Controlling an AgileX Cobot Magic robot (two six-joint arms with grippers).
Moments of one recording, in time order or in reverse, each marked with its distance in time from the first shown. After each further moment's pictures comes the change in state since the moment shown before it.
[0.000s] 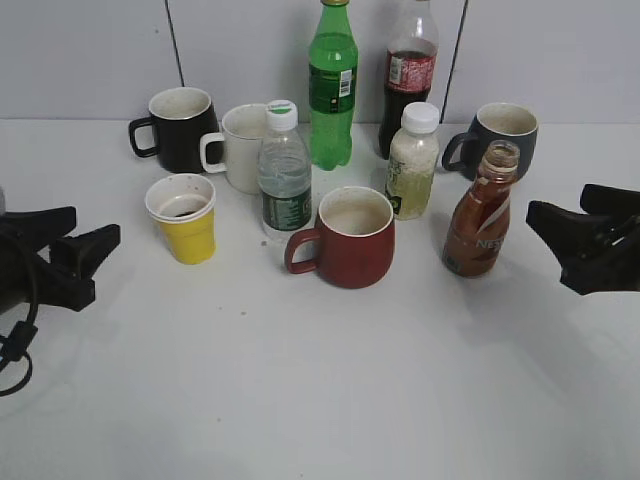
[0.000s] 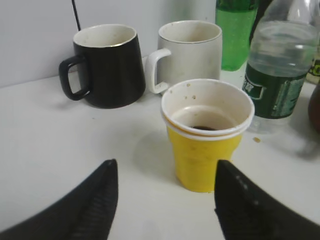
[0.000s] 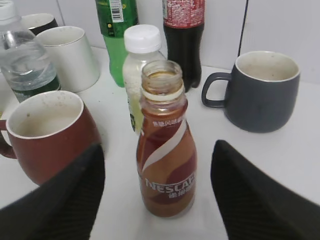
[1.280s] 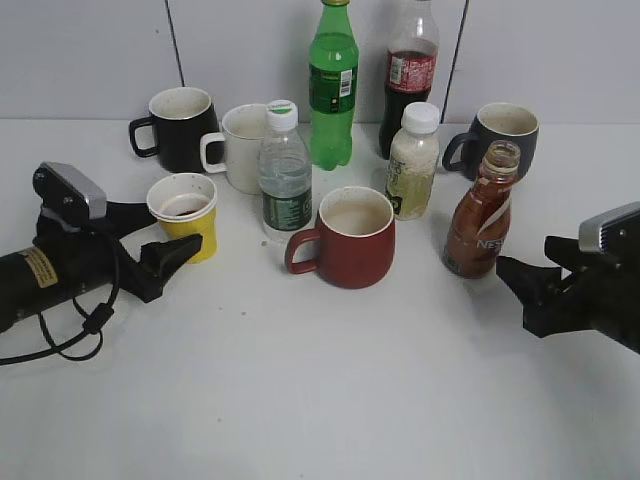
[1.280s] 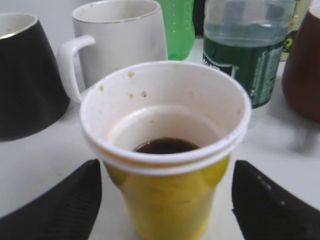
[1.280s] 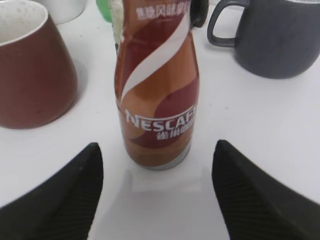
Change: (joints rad) left arm 0.000 0.378 -0.356 0.285 -0.052 0.001; right arm 0.000 0.406 -0.032 0.072 -0.222 -0.238
